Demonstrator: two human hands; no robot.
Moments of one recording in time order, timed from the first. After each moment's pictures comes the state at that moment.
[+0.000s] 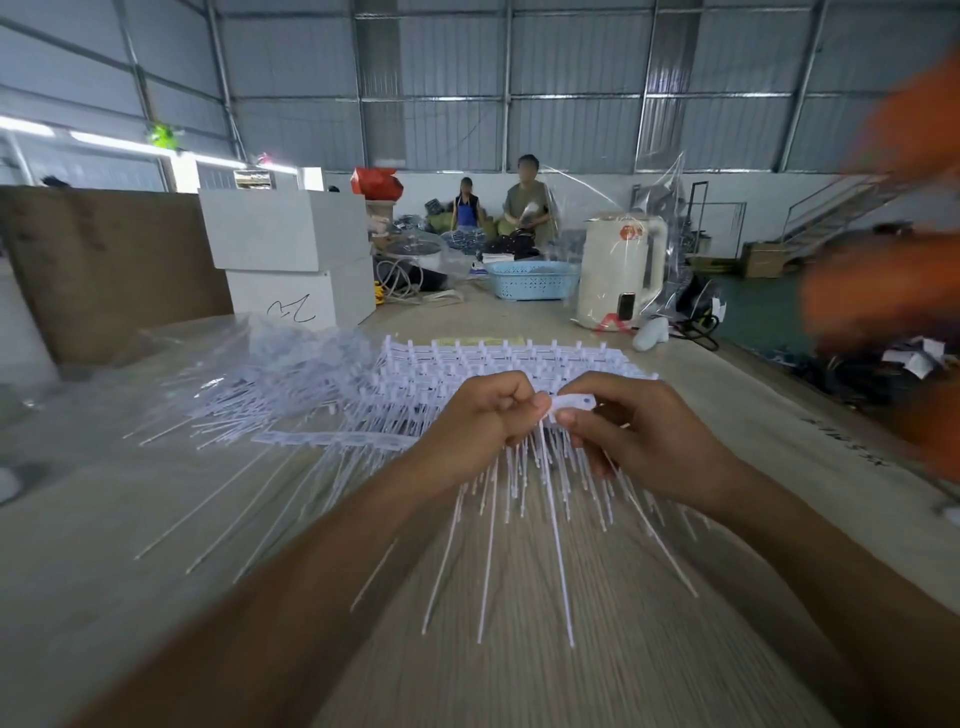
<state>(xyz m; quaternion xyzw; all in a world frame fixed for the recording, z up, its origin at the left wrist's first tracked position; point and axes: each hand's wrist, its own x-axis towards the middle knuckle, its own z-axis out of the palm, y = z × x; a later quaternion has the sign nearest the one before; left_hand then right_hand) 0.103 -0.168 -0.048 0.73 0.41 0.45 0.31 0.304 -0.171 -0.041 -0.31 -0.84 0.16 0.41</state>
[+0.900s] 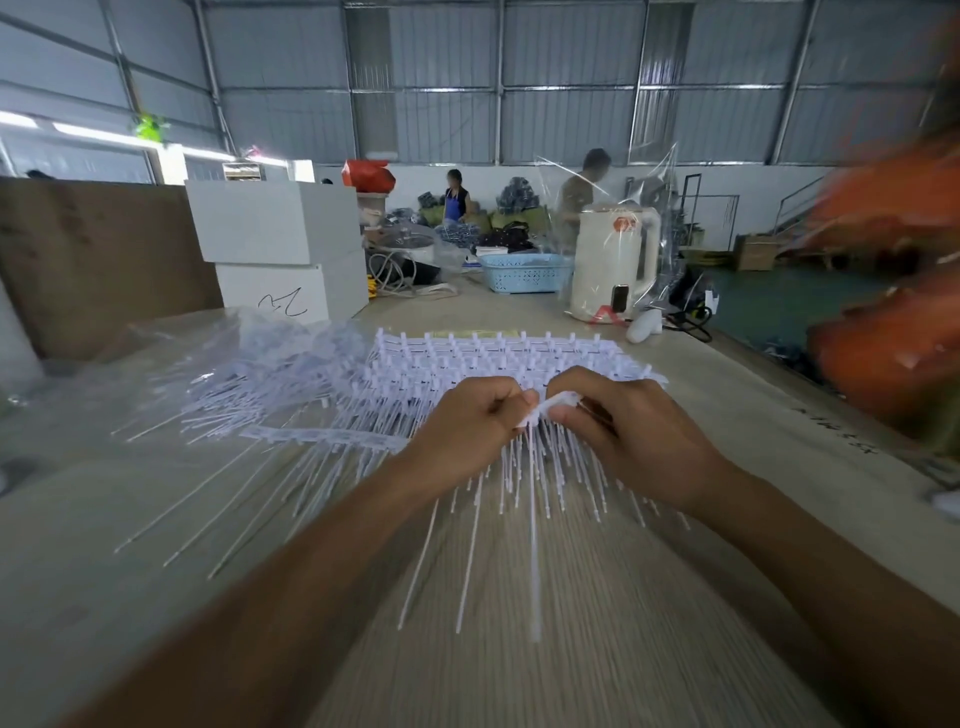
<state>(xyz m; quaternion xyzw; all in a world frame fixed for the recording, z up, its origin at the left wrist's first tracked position) 0.106 -0.169 -0.054 0.75 0.46 0.42 0.23 0.304 -0.170 -0.052 -0.36 -0.86 -0.06 0.35</state>
